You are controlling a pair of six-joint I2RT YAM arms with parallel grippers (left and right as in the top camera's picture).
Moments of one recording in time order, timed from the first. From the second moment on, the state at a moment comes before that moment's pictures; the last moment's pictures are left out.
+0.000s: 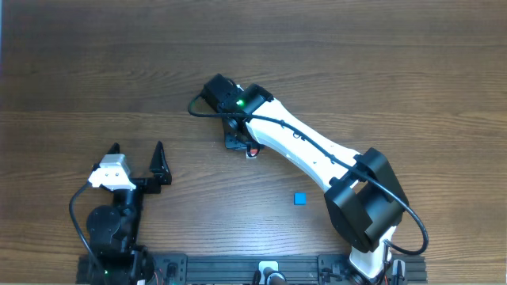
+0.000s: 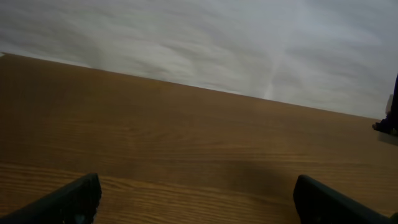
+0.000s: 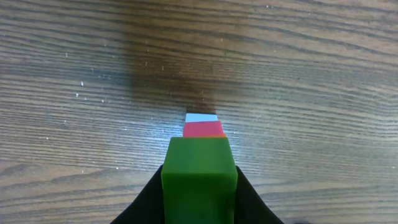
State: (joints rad) left arm -0.03 0.01 0.01 -0.08 0.00 -0.20; right arm 0.76 1.95 1.55 -1.07 0.10 0.68
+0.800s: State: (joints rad) left arm -0.03 0.01 0.01 -0.08 0.00 -0.20; right arm 0.76 1.95 1.55 -1.07 0.10 0.68
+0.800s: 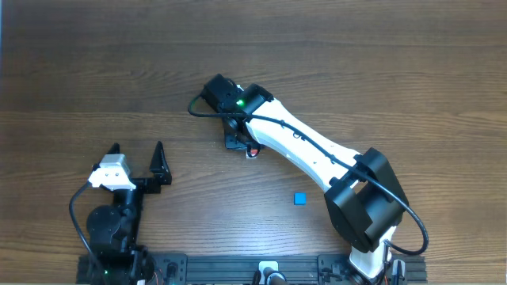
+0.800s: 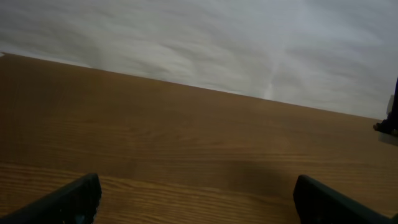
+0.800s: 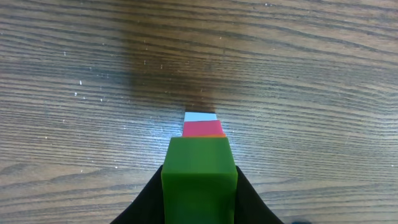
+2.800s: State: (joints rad) left arm -0.03 0.01 0.01 -0.08 0.00 -0.20; right arm 0.77 1.93 1.55 -1.09 0.10 0.68
